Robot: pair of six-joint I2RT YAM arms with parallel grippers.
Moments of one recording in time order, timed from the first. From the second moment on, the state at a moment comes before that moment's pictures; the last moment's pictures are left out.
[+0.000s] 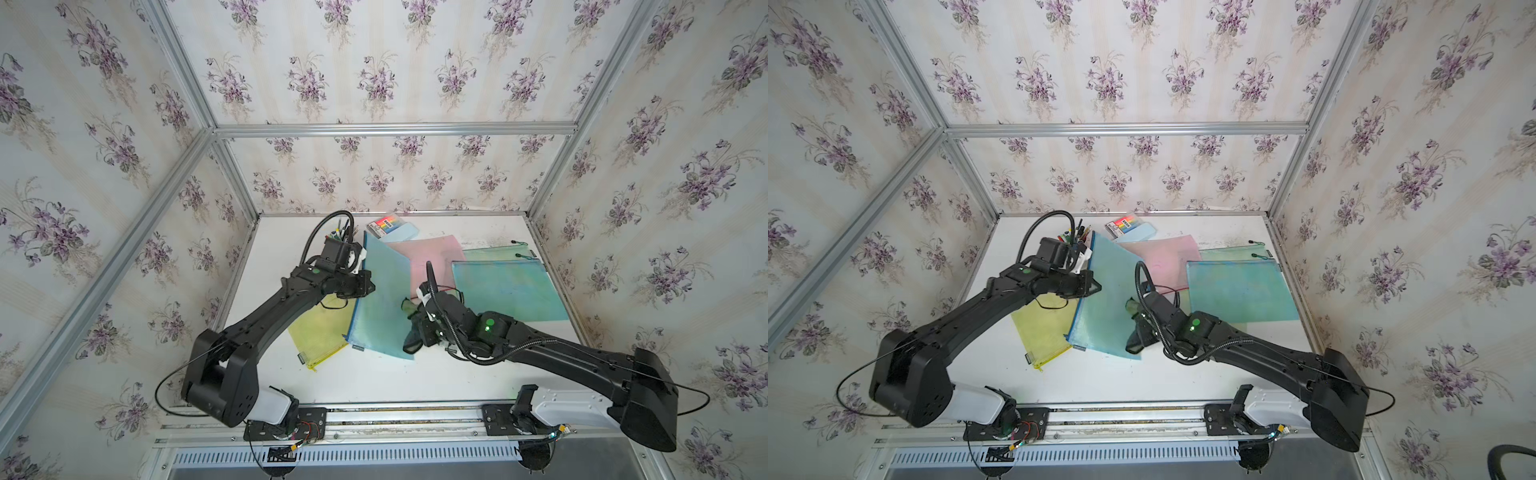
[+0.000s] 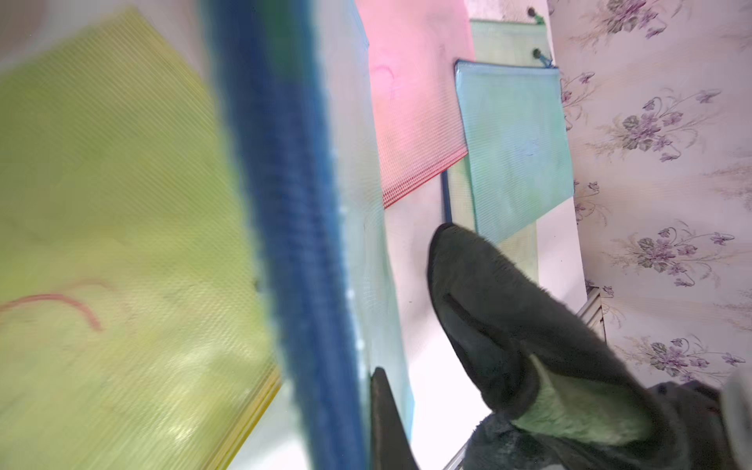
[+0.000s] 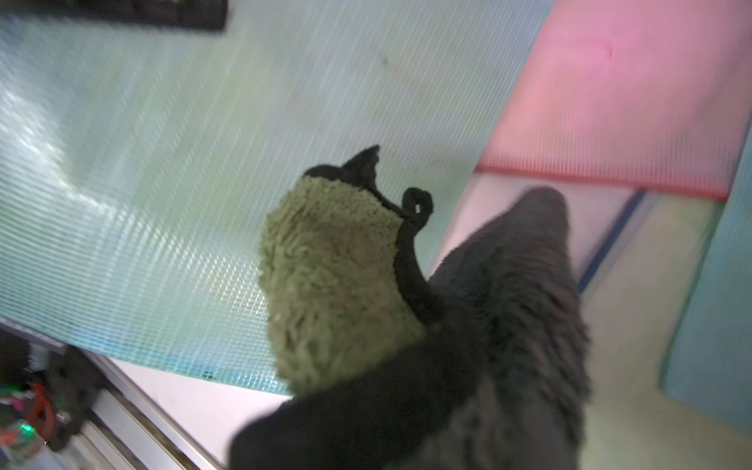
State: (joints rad) left arm -0.36 1.43 1.12 -0.62 0.39 -0.41; right arm 0.98 1.23 0.86 -0.46 0.16 0.49
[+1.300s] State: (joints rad) left arm 0.27 2.50 2.43 -1.11 0.00 0.05; right arm 0.66 1.94 1.66 -0.62 -0.04 0.26
